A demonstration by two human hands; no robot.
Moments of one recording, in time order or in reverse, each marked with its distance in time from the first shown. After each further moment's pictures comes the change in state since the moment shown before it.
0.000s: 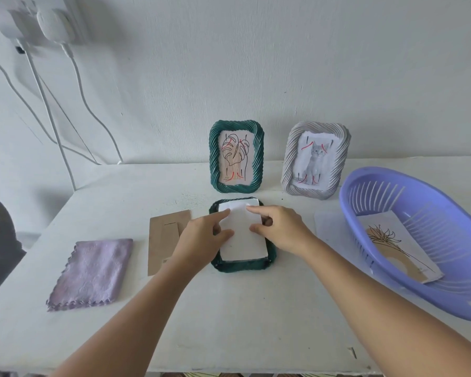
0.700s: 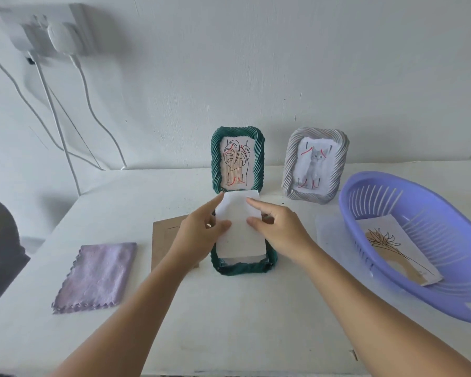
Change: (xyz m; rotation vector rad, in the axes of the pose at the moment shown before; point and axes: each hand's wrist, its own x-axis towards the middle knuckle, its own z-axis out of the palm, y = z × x) left_hand 0.000 0.015 -0.025 -0.255 -0.021 -0.078; right_hand -0.014 -0.023 -0.002 0.322 0.116 -0.007
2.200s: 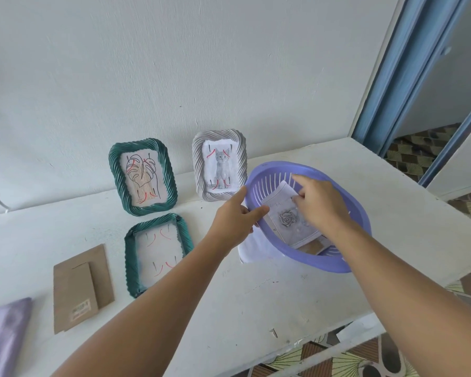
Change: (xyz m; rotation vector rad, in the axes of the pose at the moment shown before) left_hand 0.012 0.138 0.178 -0.095 -0.400 0.084; right_hand -0.055 0.078 -0.205 -0.704 0.397 0.257
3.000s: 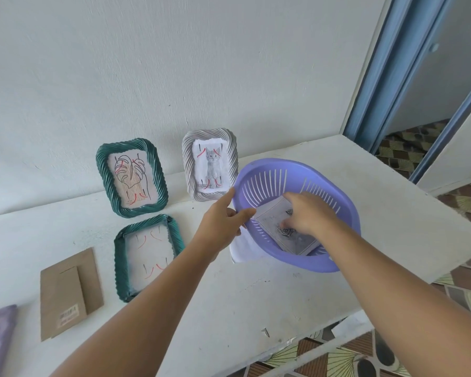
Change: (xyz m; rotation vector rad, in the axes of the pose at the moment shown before) left_hand 0.001 -0.013 -0.001 -0.039 0.019 -0.050; right_hand -0.011 0.000 0.000 -0.164 -0.335 0.115
